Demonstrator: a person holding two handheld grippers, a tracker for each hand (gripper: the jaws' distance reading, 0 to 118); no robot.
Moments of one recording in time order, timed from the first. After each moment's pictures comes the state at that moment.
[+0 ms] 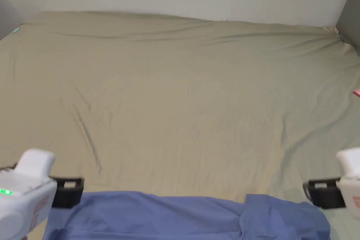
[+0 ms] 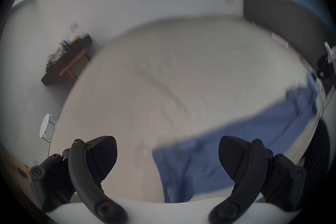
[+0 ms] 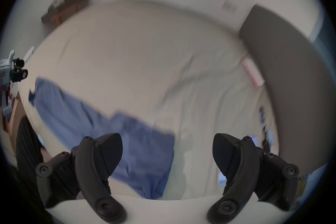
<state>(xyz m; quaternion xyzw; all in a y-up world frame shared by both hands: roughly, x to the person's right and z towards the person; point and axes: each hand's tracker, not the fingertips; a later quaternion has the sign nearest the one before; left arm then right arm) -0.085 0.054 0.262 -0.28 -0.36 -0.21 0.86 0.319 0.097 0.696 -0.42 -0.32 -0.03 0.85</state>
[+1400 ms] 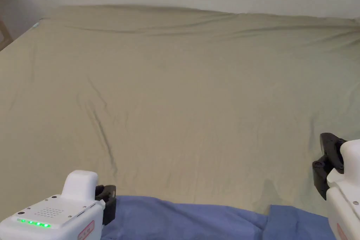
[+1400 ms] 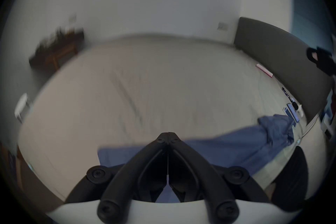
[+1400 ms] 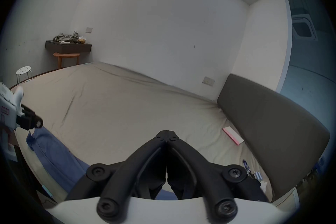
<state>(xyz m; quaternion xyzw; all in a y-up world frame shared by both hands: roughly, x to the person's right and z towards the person) -0.068 -0.026 0.289 -0.39 -0.41 -0.11 0.82 0.216 0.109 0.635 -0.22 -0.38 0.09 0.89</state>
